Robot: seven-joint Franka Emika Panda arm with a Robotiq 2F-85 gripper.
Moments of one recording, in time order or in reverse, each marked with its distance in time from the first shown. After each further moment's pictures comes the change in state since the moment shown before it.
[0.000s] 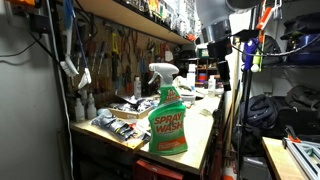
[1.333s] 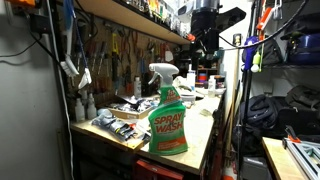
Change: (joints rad) arm 0.205 0.003 -0.128 0.140 0.276 0.119 -0.588
